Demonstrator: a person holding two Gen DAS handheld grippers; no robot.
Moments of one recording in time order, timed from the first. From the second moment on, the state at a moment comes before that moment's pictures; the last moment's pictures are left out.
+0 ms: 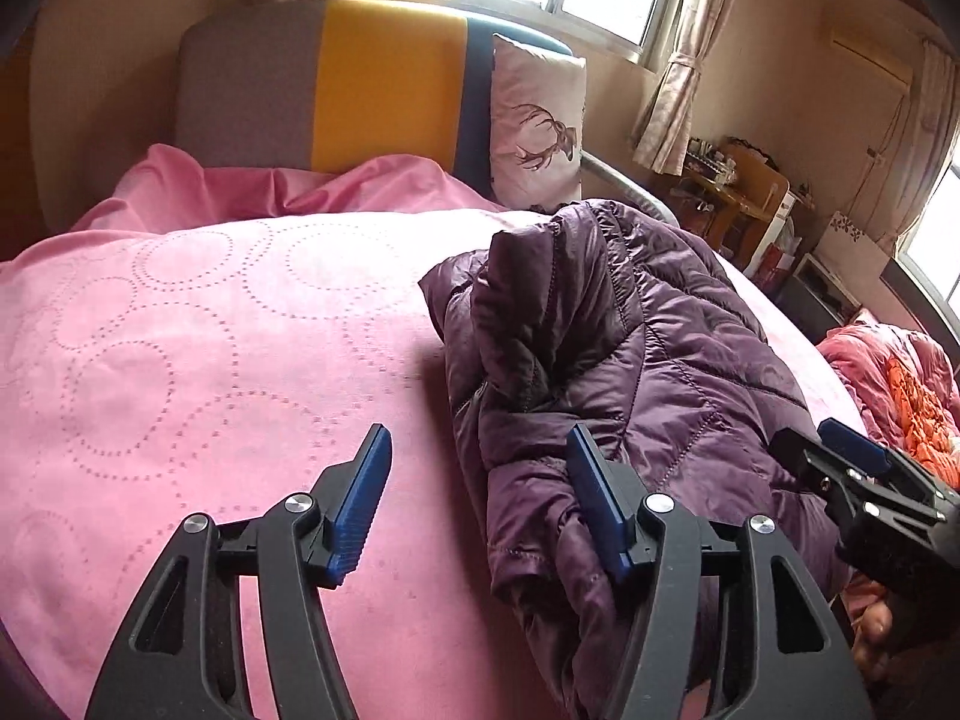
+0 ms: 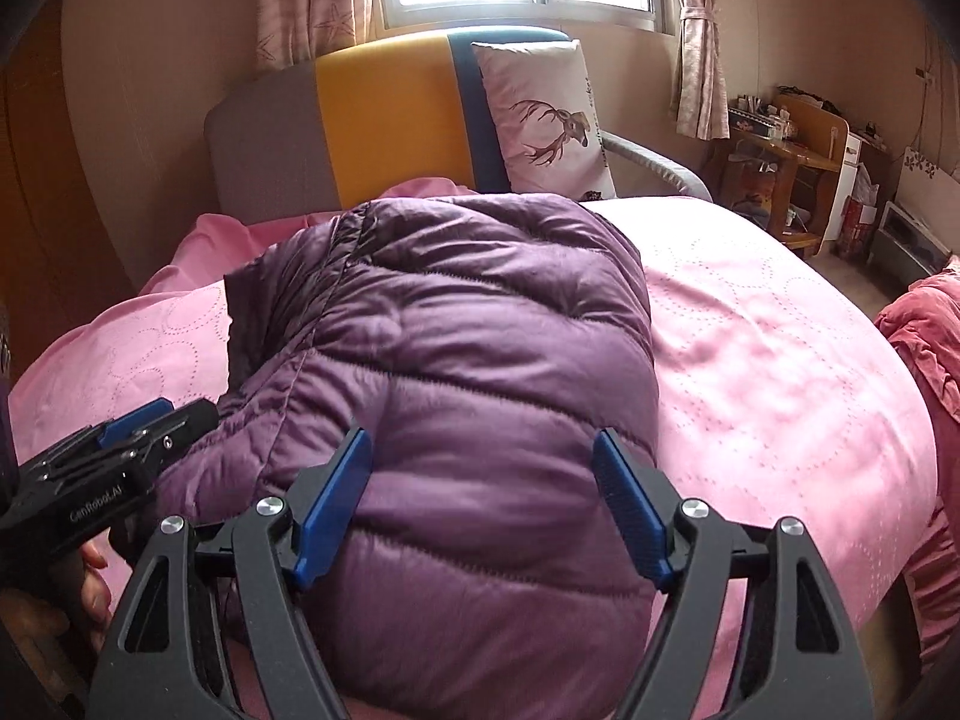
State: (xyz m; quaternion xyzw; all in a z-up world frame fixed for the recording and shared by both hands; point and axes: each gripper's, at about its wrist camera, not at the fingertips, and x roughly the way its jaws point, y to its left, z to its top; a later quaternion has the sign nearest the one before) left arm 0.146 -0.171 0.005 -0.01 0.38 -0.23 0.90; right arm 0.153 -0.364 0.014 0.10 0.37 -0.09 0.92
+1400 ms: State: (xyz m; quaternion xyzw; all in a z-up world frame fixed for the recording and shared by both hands) left arm 0.032 -0.114 0.002 0.00 0.34 -0.14 0.93; right arm 0.032 -0.300 0.021 0.07 0.32 -0.24 0.91
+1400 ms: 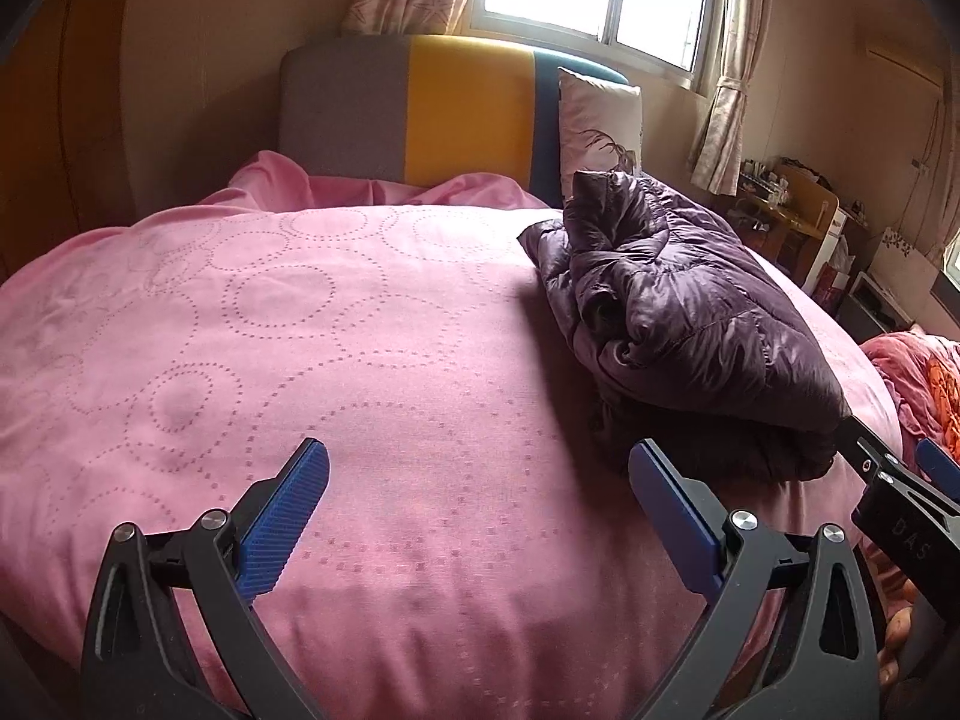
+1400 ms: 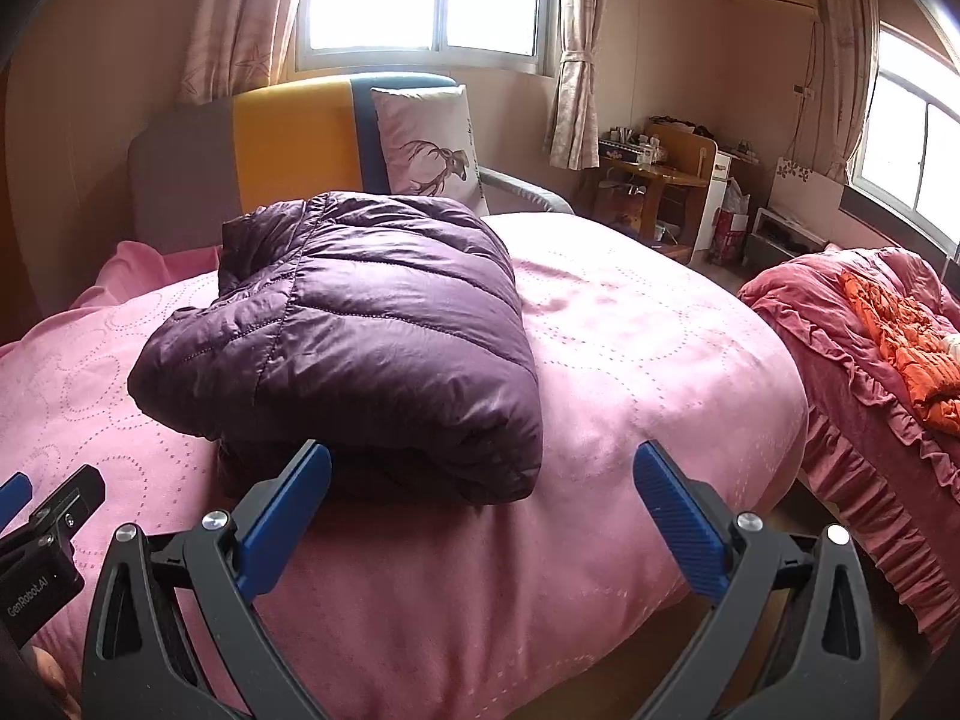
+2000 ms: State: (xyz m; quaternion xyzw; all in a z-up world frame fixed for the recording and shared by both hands) left arm 0.019 -0.134 0.004 0.03 0.33 -0.15 0.93; right arm 0.030 -0.300 0.019 0.08 0.33 -0.24 0.91
